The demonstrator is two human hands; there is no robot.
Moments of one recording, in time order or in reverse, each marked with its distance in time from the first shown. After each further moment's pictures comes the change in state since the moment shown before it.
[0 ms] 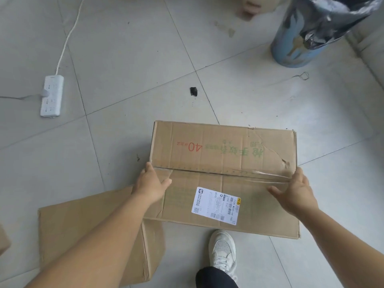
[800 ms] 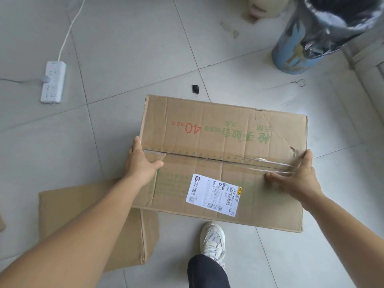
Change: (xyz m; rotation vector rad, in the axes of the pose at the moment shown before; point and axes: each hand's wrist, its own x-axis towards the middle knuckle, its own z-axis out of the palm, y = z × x) left_hand -0.018 -0.002 -0.044 -0.339 0.204 0.021; right_hand -0.005 -0.012 -0.049 0.269 0.065 -0.040
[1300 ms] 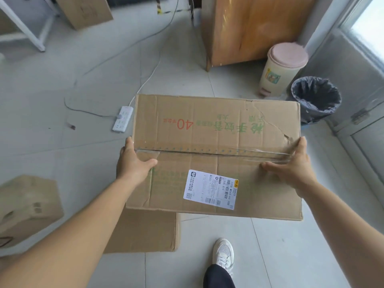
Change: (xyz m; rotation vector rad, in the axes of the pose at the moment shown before) left_hand -0.184 -0.036 -0.225 -0.272 0.313 0.099; right_hand -0.199 -0.150 -0.103 0.081 0.067 -0.340
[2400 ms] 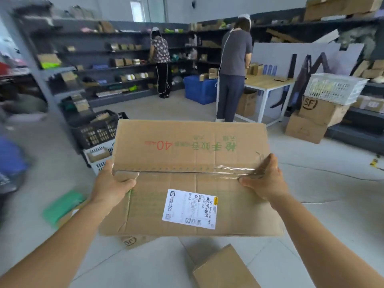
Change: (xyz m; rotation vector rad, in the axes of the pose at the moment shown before) left_hand -0.359 -0.157 -0.414 -0.336 1.054 -0.555; right_hand -0.373 -0.423 0.114 -0.096 -0.667 -1.000
